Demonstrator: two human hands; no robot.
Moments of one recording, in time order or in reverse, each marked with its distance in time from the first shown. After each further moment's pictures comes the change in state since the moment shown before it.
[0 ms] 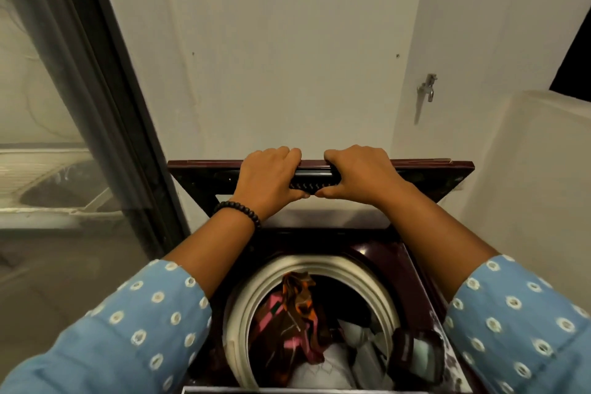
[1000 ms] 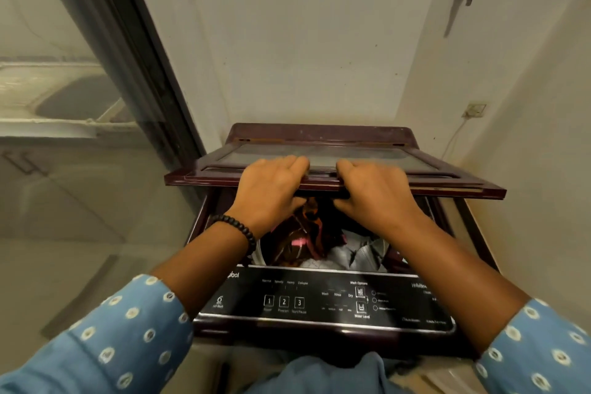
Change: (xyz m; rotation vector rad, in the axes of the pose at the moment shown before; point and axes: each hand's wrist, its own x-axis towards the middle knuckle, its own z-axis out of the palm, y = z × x) left_hand -0.148 0.044 0.017 -0.200 -0.015 0.090; right_hand -0.136 -0.073 0.045 -0.001 -0.143 0.024
